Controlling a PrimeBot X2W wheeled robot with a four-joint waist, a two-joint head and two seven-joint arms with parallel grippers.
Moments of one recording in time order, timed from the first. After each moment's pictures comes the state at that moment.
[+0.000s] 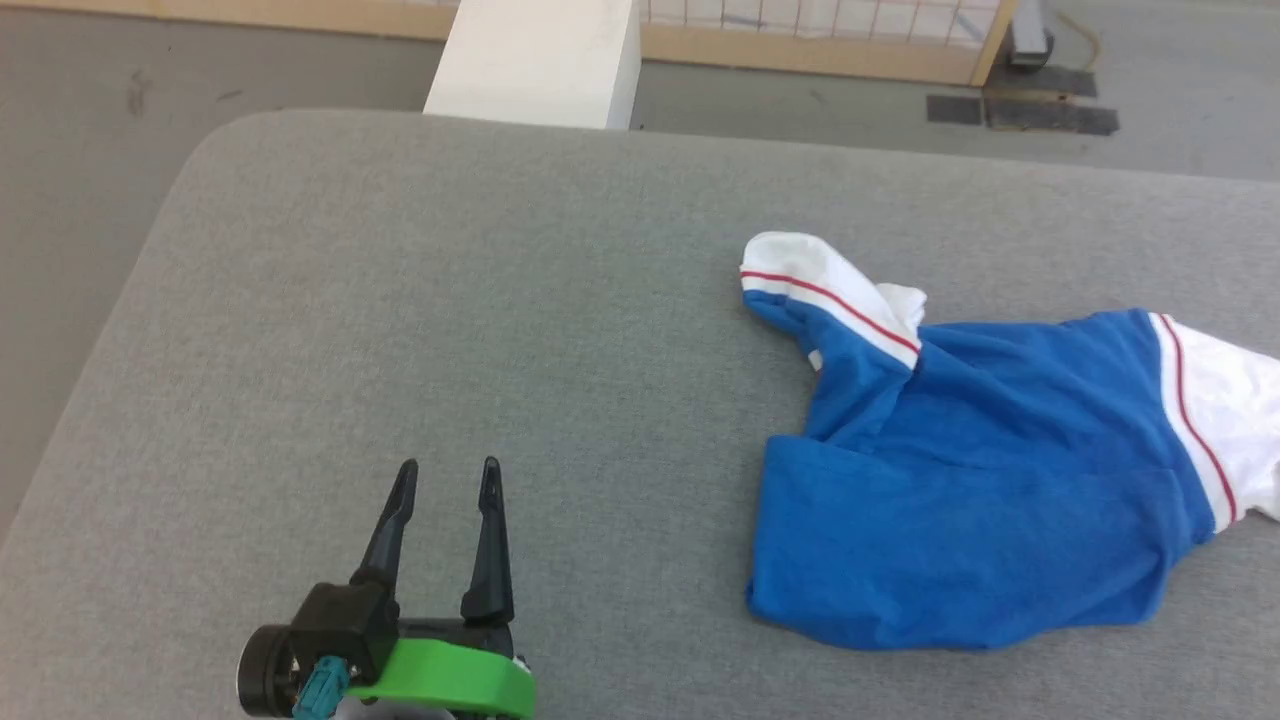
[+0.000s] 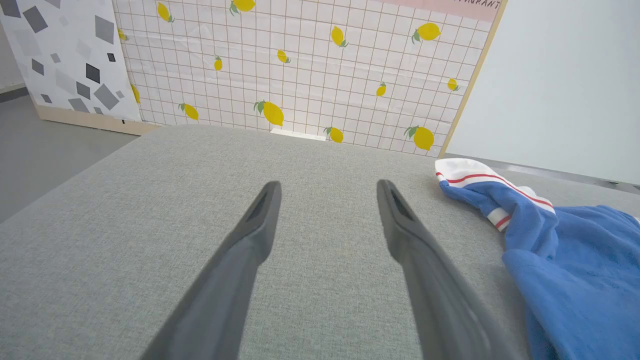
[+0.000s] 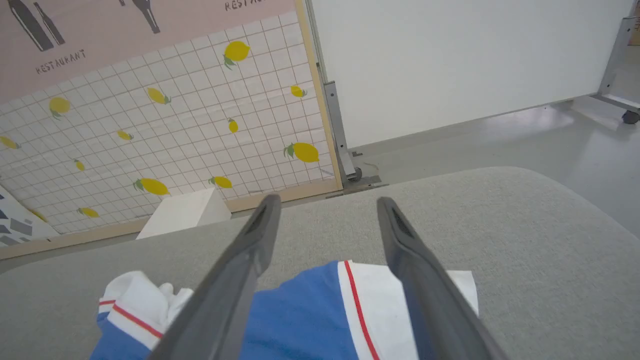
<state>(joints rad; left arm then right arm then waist) 0.07 0.05 -0.20 -0.07 -0.21 0.07 -0.26 -0.24 -0.13 -0.46 -0.03 0.30 0.13 0.24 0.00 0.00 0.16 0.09</state>
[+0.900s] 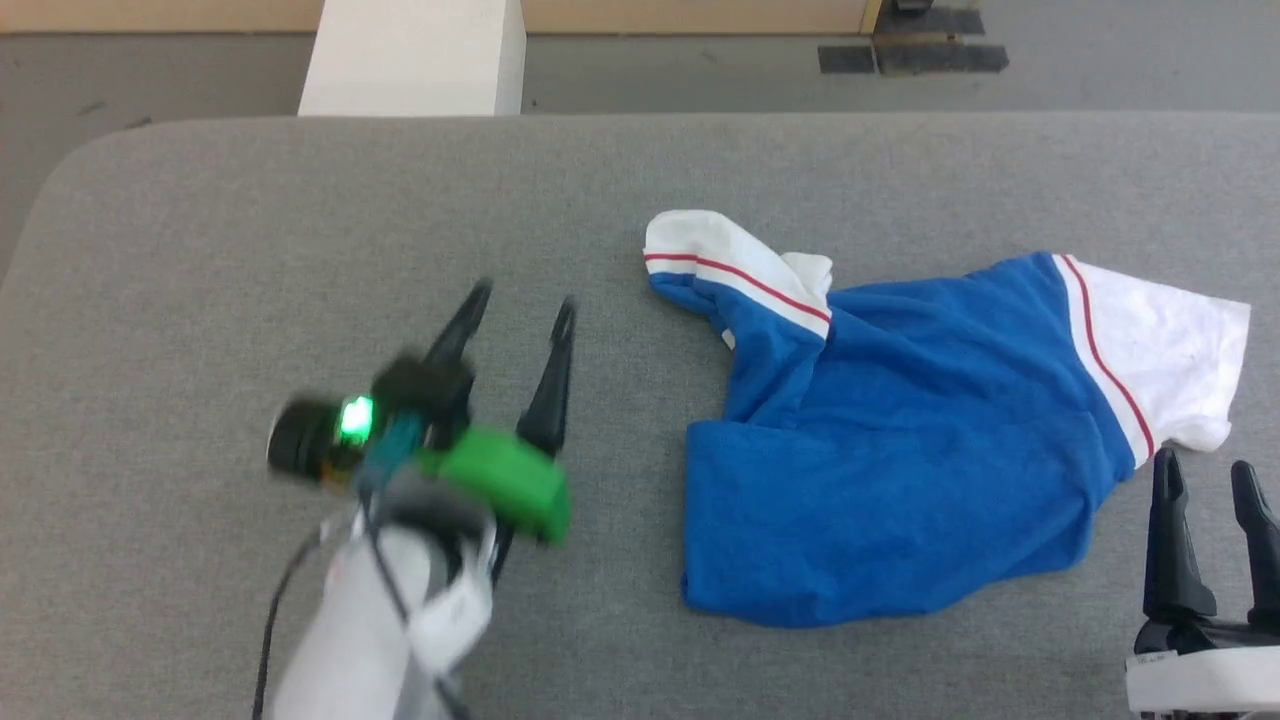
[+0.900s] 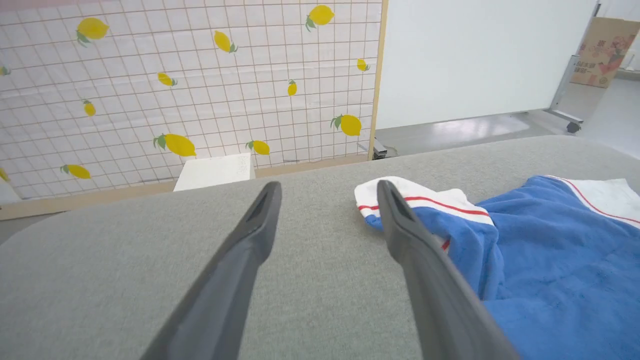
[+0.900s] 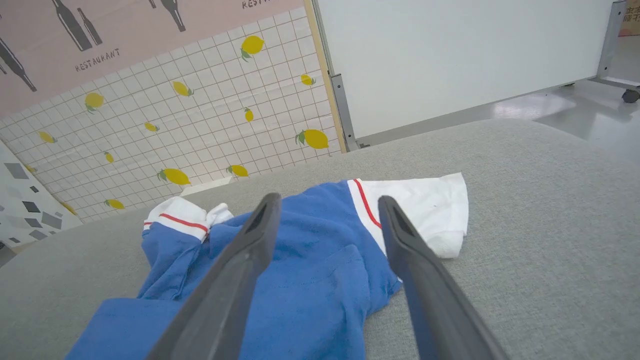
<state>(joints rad) -0.26 0.10 -0.28 -0.02 -0.13 0.00 0.00 0.16 -0.05 -0.21 -0.16 0.36 0.13 -0.15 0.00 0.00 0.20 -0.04</state>
